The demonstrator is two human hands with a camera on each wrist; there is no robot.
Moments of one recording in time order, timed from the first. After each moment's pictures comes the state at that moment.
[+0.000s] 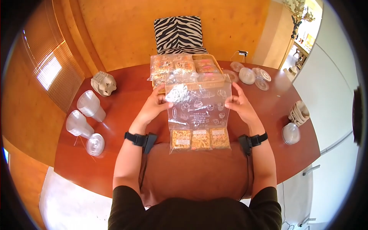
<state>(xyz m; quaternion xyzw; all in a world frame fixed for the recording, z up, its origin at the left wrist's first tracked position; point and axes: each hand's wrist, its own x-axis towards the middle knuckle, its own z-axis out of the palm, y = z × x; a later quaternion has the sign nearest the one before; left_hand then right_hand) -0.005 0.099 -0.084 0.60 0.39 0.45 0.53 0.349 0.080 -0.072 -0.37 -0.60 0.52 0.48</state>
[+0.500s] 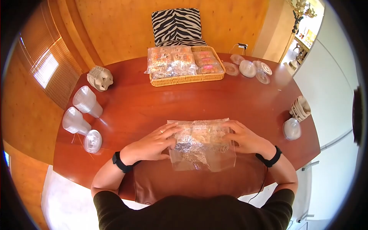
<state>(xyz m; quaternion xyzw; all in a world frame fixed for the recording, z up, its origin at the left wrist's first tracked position) -0.004 -0.016 -0.067 0.95 0.23 0.12 0.19 0.354 -0.017 -0.061 -0.27 -0.94 0.15 0.13</state>
